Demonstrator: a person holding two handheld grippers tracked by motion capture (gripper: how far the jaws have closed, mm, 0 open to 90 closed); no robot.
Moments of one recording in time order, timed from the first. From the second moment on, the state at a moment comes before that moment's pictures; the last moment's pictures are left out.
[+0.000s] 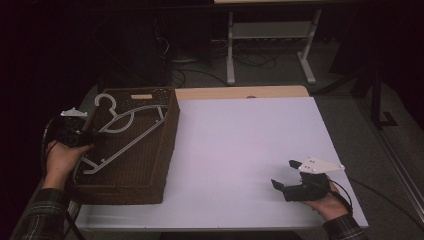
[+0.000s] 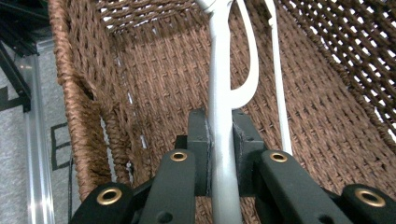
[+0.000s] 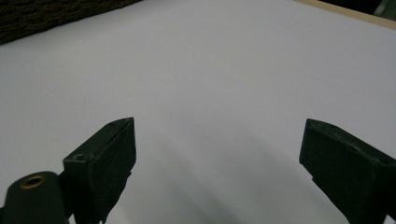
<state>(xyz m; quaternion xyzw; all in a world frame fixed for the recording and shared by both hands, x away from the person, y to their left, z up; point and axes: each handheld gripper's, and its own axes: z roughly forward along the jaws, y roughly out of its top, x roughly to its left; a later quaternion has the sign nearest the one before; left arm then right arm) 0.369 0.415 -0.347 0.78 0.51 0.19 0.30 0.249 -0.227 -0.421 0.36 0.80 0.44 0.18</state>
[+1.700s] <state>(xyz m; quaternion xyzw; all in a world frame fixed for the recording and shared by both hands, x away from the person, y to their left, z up) 0.323 0.247 -0.316 0.80 0.36 0.15 0.46 0.253 -0.221 -0.409 0.35 0.80 0.46 0.18</state>
